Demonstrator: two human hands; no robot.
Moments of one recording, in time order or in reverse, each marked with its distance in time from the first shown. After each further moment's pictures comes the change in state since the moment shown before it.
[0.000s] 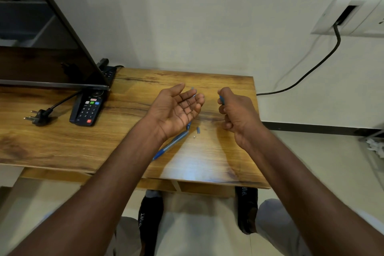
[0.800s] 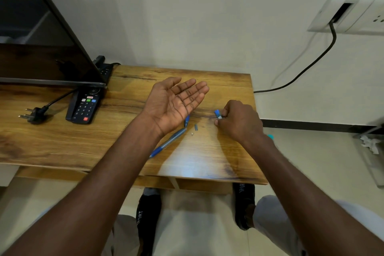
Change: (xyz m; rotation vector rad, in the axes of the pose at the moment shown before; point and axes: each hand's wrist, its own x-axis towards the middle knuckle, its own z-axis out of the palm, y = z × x) left_hand -0.008 0.004 0.005 -0.076 -0.127 0.035; right_hand 0.023 0.034 -0.022 -1.058 0.063 -0.283
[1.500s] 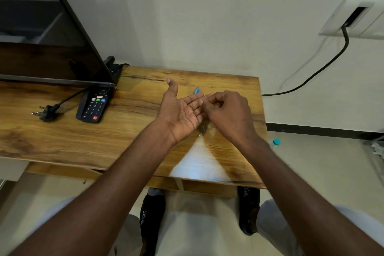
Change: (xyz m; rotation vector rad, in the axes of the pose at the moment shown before) left_hand 0.004 -0.014 -0.003 0.022 0.103 -0.022; right_hand -0.015 -0.048 -0.003 0.406 0.207 -0.254
